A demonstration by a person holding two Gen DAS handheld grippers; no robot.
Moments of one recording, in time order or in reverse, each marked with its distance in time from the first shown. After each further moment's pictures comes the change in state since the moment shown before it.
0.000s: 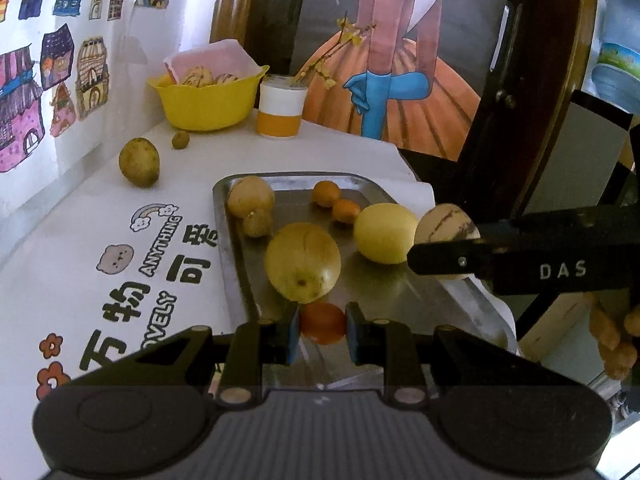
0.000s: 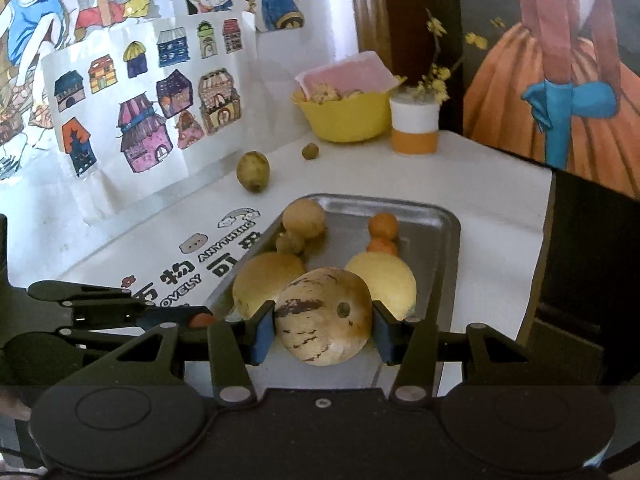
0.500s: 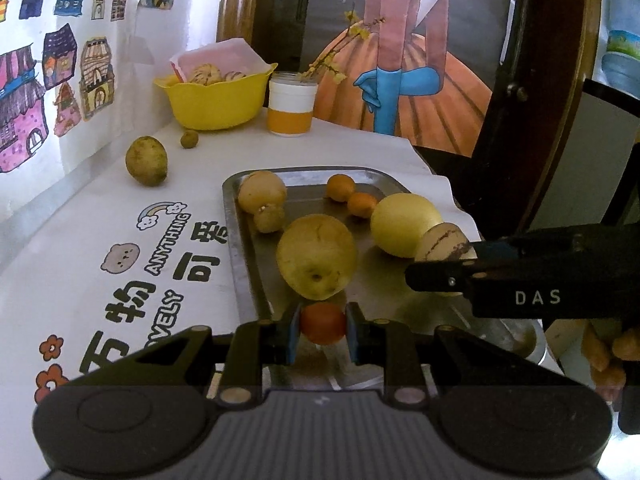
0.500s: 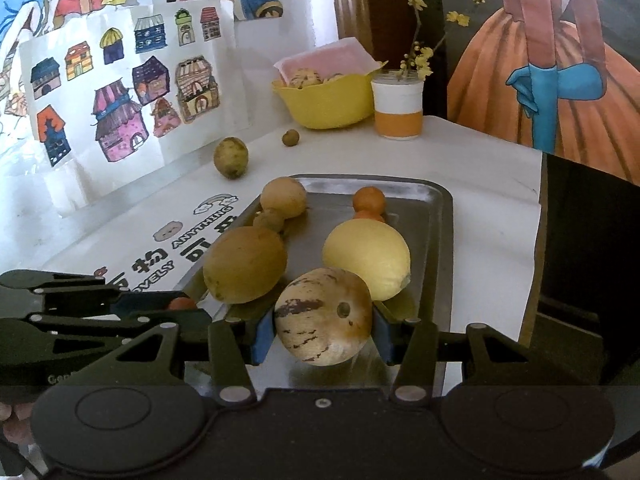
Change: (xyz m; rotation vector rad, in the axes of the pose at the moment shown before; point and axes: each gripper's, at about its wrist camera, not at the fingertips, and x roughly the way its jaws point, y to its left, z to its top) left arm 0.014 0.000 -0.007 0.024 -0.009 0.047; right arm 0.027 -0.006 -0.019 0.025 -0.015 -0.039
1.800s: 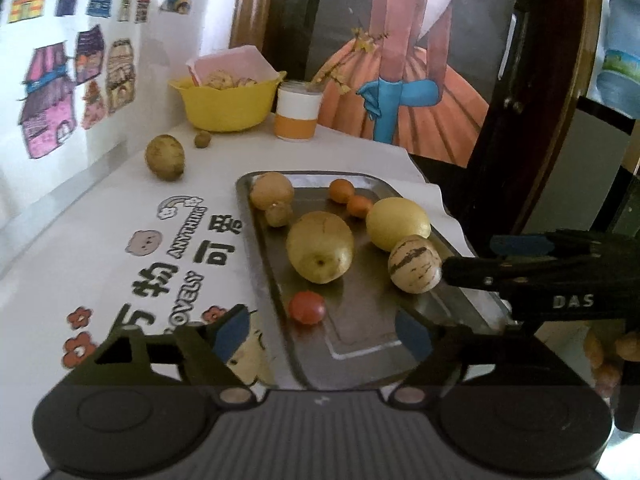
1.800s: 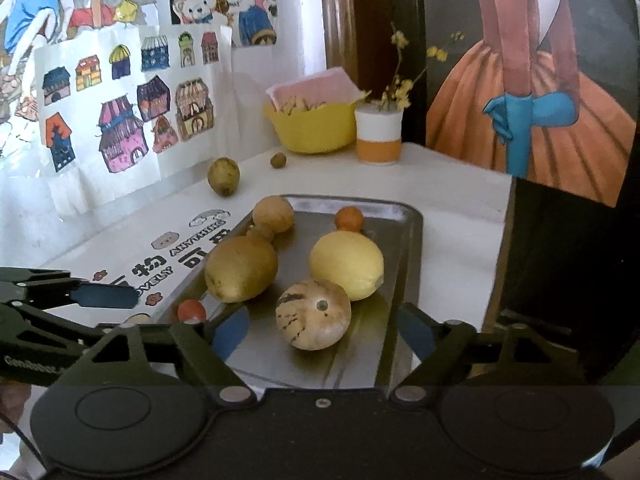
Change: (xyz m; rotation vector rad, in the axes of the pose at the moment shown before) left arm -0.046 0.006 -0.010 -0.054 -0.020 -0.011; right arm -0.051 0.009 -0.013 -0.027 -0.089 -0.070
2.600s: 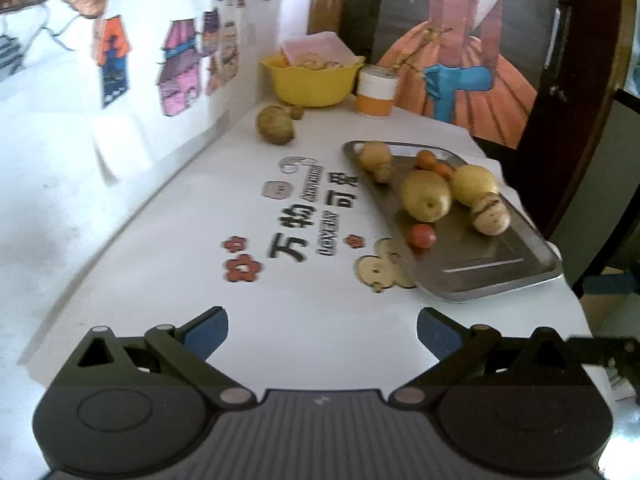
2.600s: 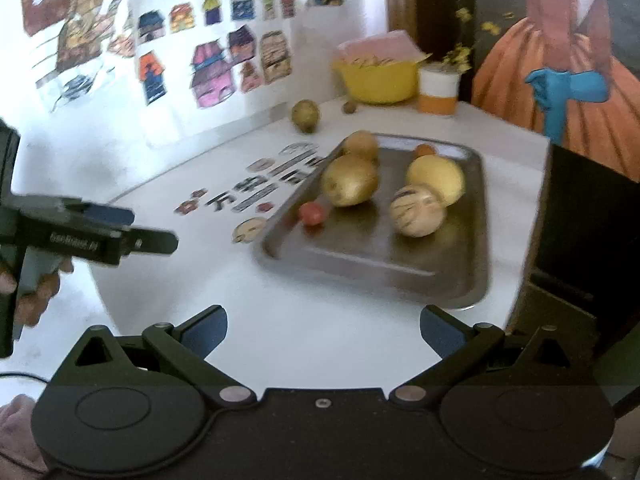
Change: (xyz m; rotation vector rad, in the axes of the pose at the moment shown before) left arm -0.078 0.070 -0.028 -0.026 0.078 0.150; right arm -0.064 0.077 -0.043 -0.054 0.169 0.121
